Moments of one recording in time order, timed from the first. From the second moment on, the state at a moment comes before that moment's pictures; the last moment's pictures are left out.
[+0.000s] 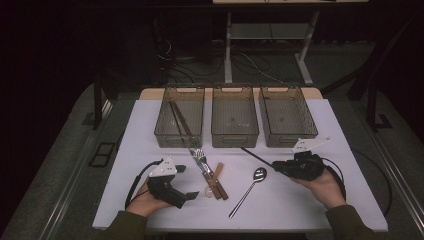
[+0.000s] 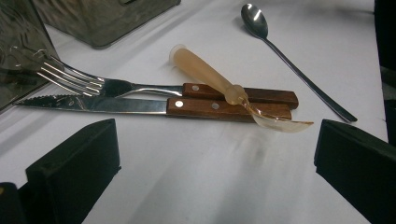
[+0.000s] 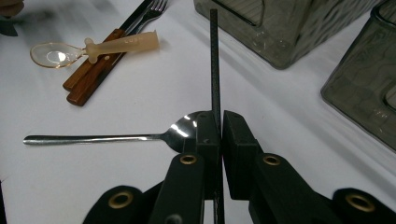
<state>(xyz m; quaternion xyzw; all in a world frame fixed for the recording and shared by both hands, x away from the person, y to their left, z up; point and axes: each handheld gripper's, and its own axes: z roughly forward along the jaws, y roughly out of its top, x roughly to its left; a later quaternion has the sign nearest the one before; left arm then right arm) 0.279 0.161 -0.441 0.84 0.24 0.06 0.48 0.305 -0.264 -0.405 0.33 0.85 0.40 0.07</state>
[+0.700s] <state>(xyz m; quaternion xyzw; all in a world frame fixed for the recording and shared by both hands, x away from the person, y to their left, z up) 0.280 0.161 -0.440 0.84 0.24 0.06 0.48 0.321 -0.236 -0.388 0.32 0.84 0.43 0.07</state>
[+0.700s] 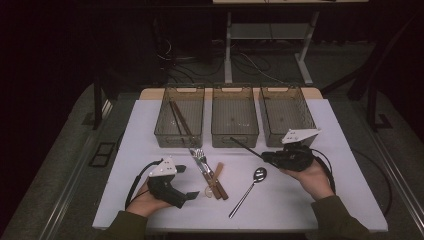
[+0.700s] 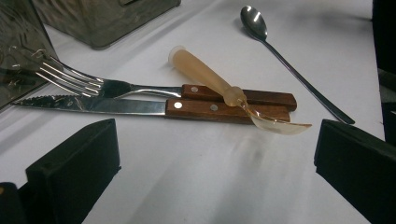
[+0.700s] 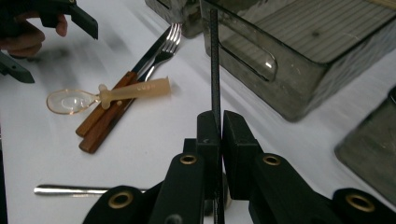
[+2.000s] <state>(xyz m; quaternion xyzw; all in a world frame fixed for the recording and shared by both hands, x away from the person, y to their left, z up) 0.280 0.160 -0.439 0.85 0.24 0.06 0.47 0.404 -0.123 -0.346 0.34 0.84 0.41 0.09</state>
